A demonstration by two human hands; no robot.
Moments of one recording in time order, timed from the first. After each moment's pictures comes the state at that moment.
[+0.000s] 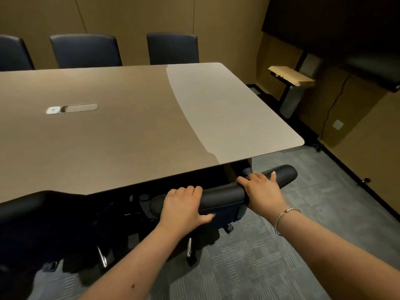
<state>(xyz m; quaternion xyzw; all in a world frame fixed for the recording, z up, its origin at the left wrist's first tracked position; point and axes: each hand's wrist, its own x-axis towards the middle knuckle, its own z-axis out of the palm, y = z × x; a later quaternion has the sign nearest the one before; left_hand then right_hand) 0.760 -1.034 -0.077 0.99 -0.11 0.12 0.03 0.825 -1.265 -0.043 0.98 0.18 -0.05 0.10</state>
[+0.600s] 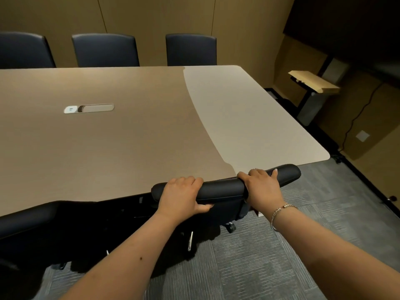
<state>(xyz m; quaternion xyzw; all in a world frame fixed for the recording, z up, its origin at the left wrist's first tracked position) 0.832 -0.971 -0.078 0.98 -0.10 0.14 0.02 0.895 -1.201 -0.049 0.98 0.18 -0.02 0.10</state>
